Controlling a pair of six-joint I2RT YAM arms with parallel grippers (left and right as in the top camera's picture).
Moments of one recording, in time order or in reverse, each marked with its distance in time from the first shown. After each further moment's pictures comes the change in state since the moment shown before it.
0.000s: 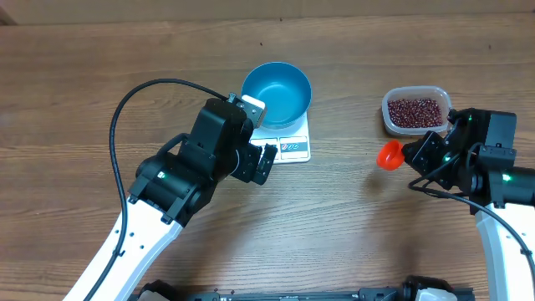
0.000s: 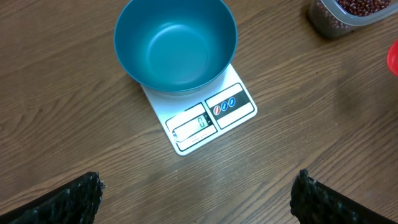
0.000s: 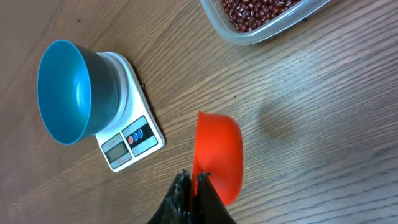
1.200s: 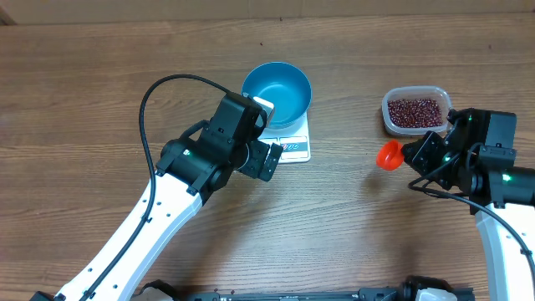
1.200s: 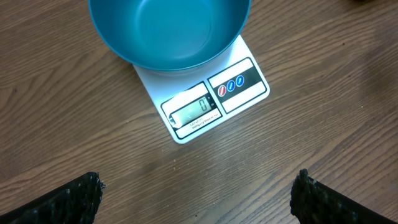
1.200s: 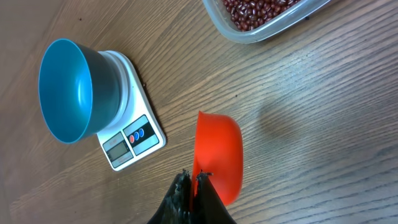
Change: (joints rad) left arm 0.000 0.134 0.000 -0.002 0.000 0.000; right arm 0.000 0.000 0.000 -0.001 -0.006 -0.001
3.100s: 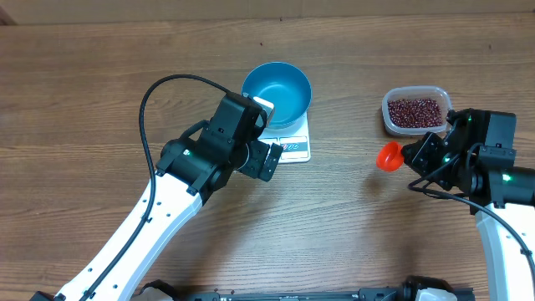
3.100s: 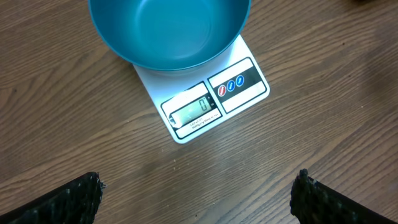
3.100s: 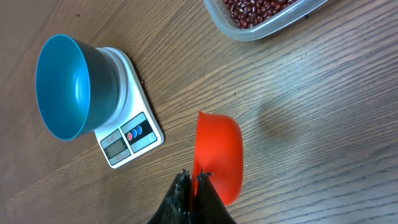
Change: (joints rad) left arm 0.000 0.000 0.000 0.000 0.000 0.000; right arm 0.000 0.000 0.000 -0.009 0.000 -0.015
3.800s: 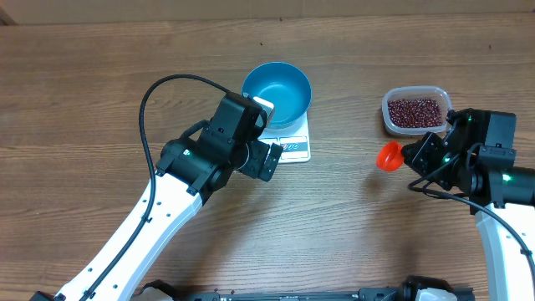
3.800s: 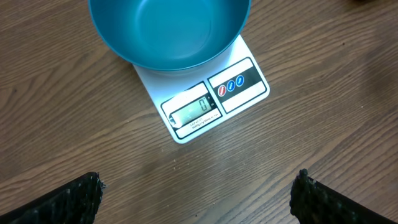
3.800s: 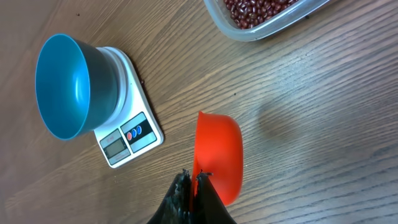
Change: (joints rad) left arm 0.000 0.000 0.000 0.000 0.000 0.000; right arm 0.000 0.000 0.000 0.001 0.000 -0.011
